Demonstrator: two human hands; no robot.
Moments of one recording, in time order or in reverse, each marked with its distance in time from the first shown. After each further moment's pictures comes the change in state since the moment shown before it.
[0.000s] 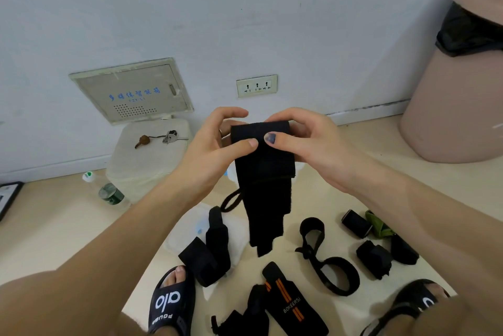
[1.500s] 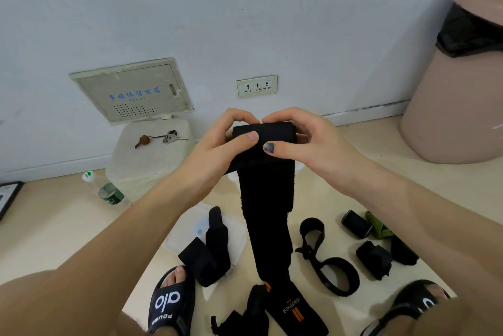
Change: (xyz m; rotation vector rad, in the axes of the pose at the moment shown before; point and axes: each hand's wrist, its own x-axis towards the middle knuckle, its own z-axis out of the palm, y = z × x) left_hand -0.002 0.011 0.005 0.038 -0.074 -0.083; right_hand -0.003 0.002 0.000 -0.087 -0.004 -0.071
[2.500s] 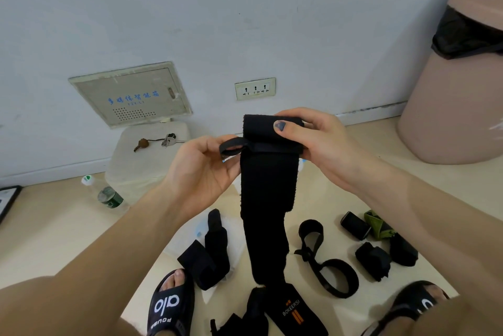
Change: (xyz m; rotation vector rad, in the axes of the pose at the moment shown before) left_hand -0.005 -0.002 0.000 -0.721 0.087 -0.228; right_hand 0.006 -0.003 -0.008 0.191 0.110 0.124
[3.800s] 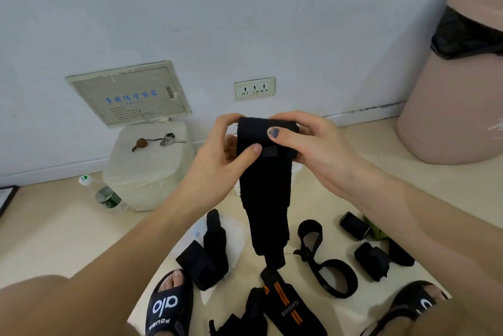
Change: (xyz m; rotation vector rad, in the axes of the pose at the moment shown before) left_hand 0.004 -0.014 0.001 0.945 0.076 0.401; right_hand -0.002 0.006 0.008 0.027 0.024 0.013
